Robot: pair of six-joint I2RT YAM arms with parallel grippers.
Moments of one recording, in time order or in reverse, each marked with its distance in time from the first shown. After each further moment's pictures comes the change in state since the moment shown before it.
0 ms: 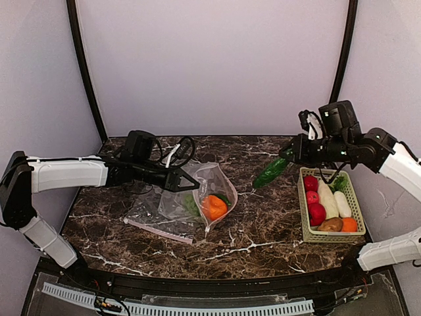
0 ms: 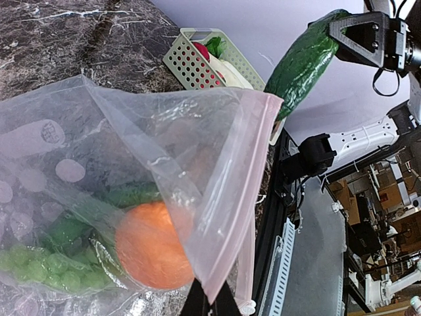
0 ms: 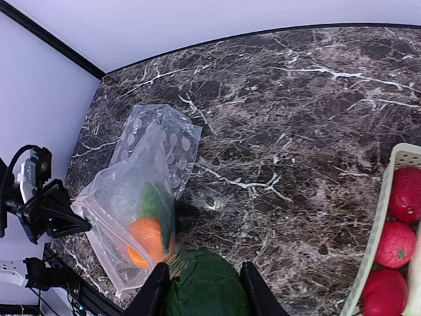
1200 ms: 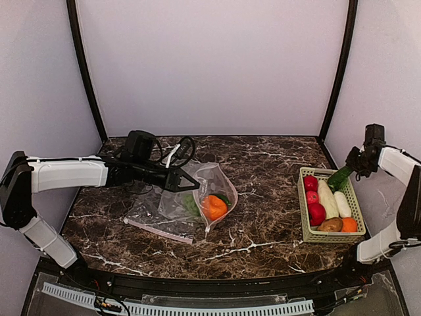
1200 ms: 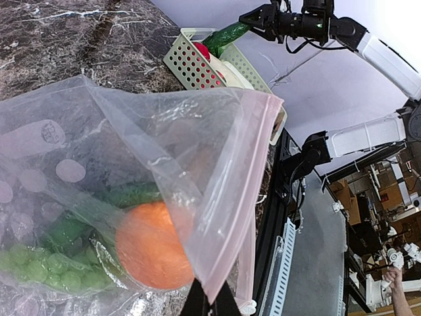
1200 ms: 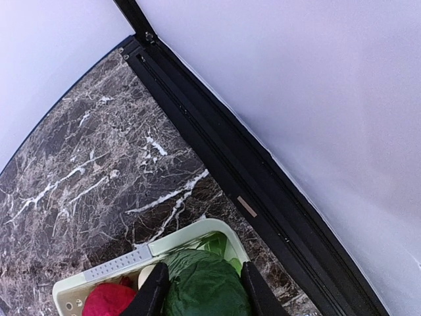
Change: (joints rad) left arm -0.002 0.000 0.000 0.000 -0.003 0.001; right arm -0.883 0.273 -0.208 0.292 0.066 -0.203
